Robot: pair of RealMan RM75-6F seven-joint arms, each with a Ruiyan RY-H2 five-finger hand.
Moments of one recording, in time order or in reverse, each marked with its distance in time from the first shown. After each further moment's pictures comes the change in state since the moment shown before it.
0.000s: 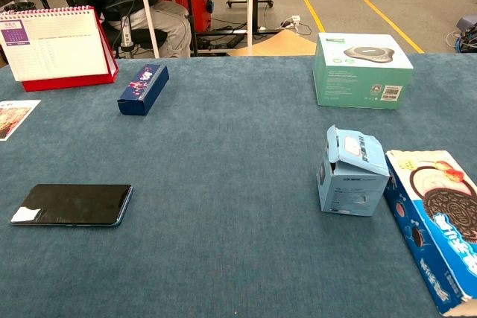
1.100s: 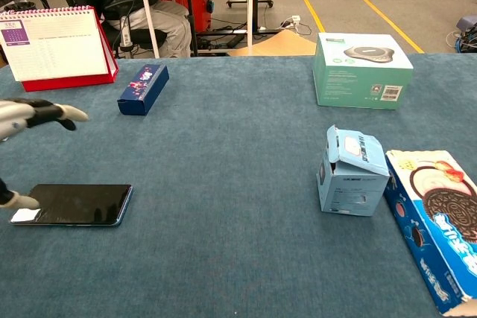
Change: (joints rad) left arm -0.294 -0.243 -0.044 -0.236 -0.340 -0.419 0.640; right arm 0.010 0.009 0.009 0.004 0.028 -0.036 0.030
